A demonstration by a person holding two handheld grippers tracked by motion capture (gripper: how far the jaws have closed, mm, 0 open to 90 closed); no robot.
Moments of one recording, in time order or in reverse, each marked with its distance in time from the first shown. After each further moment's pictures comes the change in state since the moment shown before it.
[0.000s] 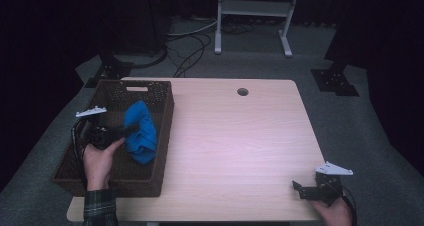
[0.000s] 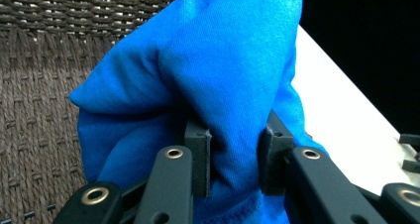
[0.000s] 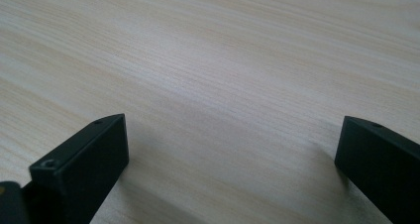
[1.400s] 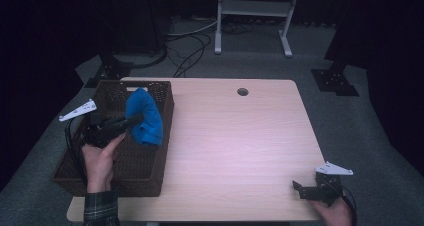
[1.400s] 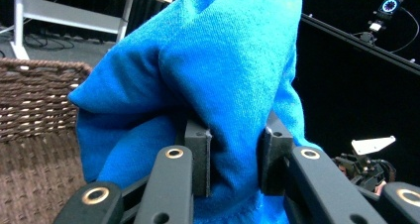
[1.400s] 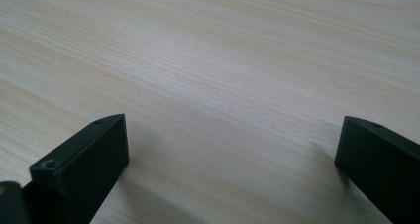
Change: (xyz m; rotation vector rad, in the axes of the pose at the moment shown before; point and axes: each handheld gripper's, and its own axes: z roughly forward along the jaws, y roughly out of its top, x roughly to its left) left arm -0.041 0.016 -0.022 -0.238 -0.257 0.135; right arm 0.000 0.000 0.000 -0.003 -0.001 -0.001
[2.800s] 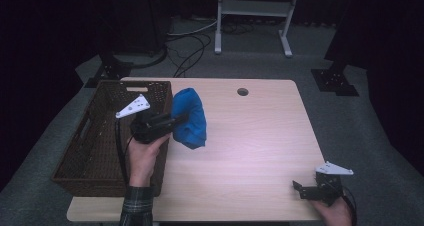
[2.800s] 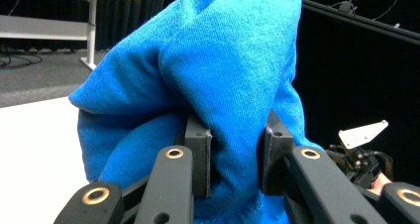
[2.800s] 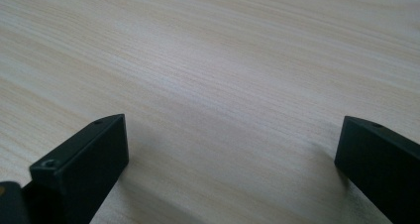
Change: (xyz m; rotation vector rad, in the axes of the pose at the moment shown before) left arm -0.069 -0.005 0.090 0.043 -0.071 0.132; right arm -0.001 0.000 0.000 0.001 0.004 -0.005
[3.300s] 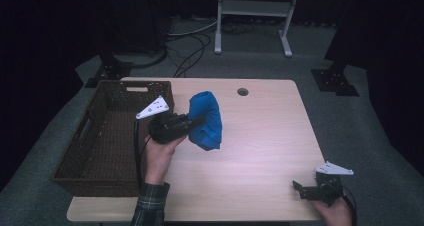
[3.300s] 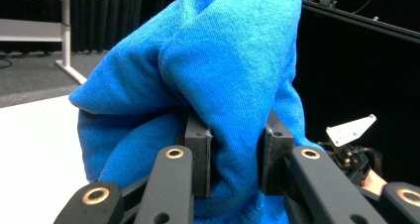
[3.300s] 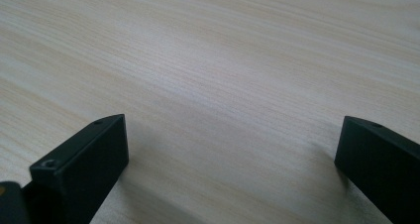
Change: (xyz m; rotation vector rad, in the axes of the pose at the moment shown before) left arm -0.012 -0.009 0.037 -0.001 -0.076 0.017; right arm 0.000 0.000 0.000 0.000 0.000 0.000
